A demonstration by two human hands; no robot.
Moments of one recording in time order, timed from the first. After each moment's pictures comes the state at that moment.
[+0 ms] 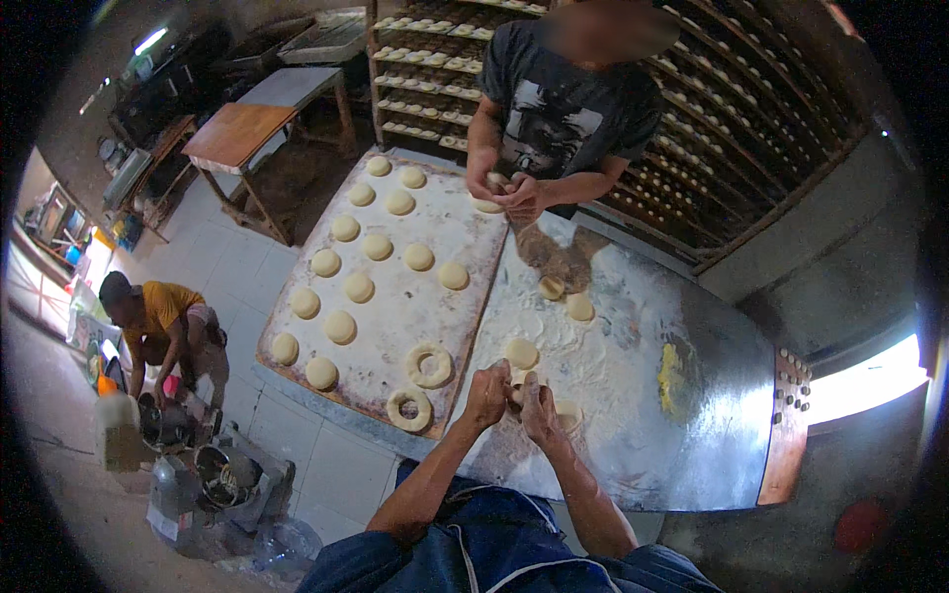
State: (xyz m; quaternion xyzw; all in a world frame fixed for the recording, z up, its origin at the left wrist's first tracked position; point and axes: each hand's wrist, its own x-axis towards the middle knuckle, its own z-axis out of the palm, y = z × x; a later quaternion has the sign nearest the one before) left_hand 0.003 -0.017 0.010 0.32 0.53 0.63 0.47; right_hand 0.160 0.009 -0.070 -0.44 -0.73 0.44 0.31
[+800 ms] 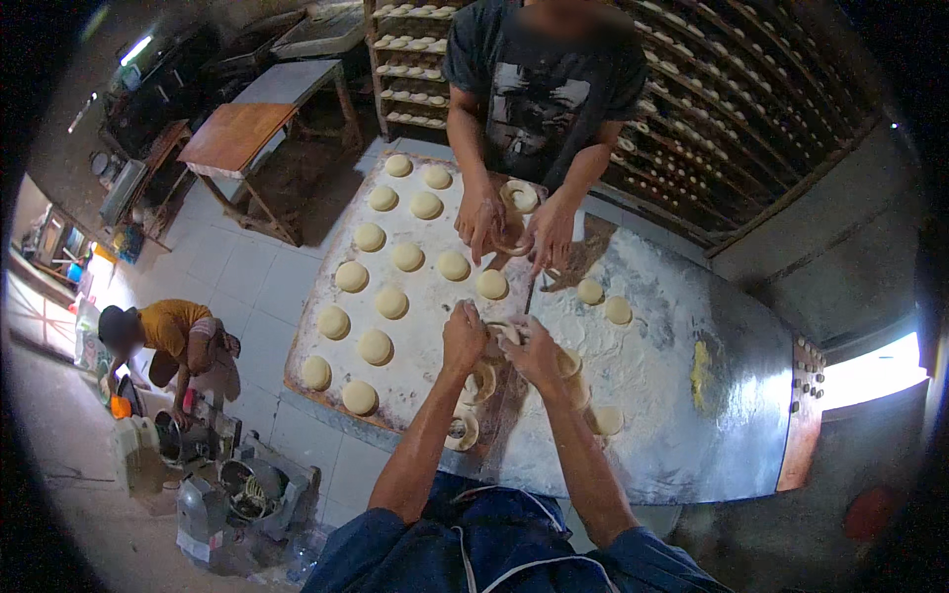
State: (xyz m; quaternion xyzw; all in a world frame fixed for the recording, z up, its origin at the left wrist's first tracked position) left_hand -0.155 0.060 0.002 0.35 0.74 0.50 0.28; right_hand -0.007 0.078 0.042 -0.52 -0.74 0.37 0.20
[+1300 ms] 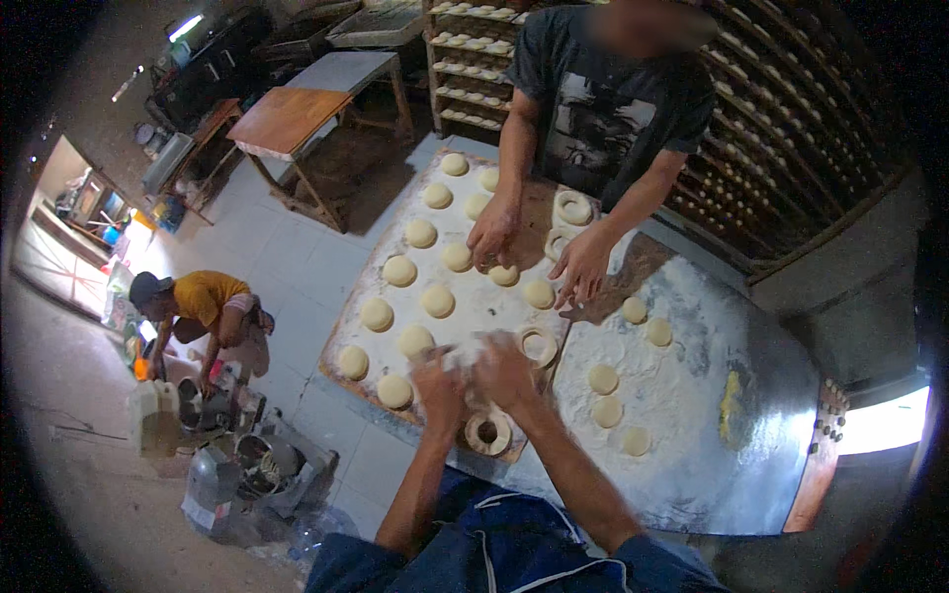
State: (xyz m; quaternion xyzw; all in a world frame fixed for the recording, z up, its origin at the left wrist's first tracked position) left_hand -0.190 -0.063 0.020 0.43 0.82 0.38 0.09; right_hand -0.086 0.039 0.018 -0.34 -0.89 0.26 0.16
